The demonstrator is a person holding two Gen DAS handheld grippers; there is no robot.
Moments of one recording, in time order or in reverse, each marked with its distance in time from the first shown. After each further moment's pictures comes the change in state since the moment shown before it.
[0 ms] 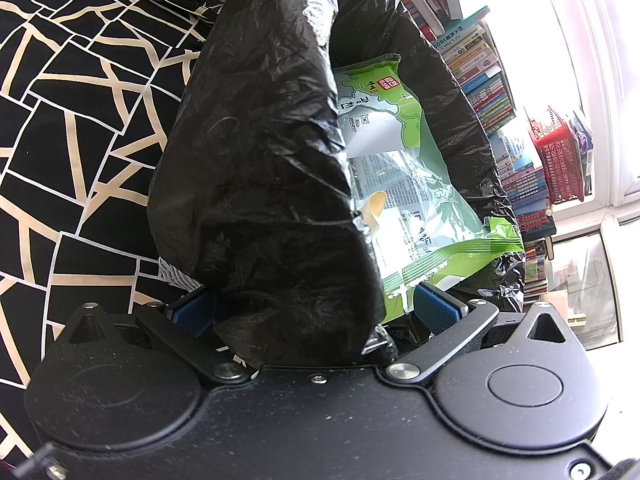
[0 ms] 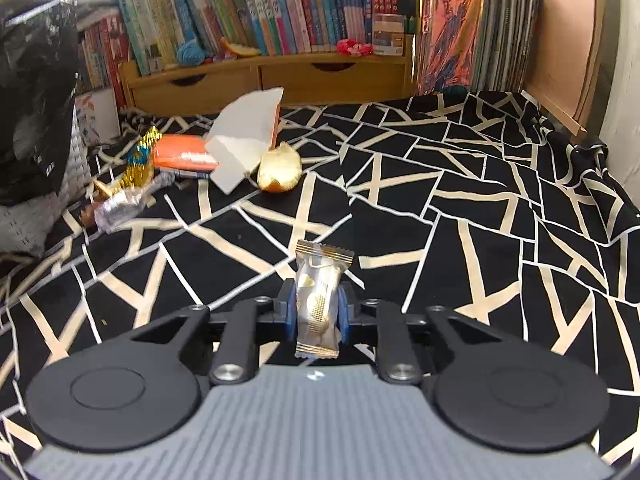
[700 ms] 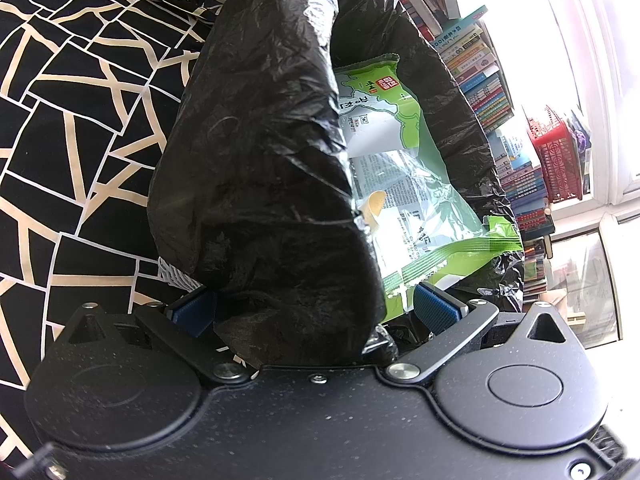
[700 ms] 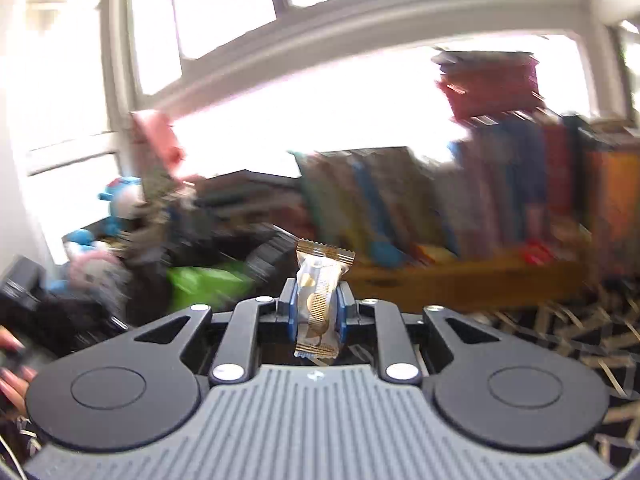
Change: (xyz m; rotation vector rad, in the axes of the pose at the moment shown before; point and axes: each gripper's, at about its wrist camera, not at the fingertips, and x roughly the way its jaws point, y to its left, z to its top) left arm -0.001 0.000 0.000 0.002 -0.001 -0.004; right arm -0.086 0.110 0.160 -0.058 -0.348 0.477
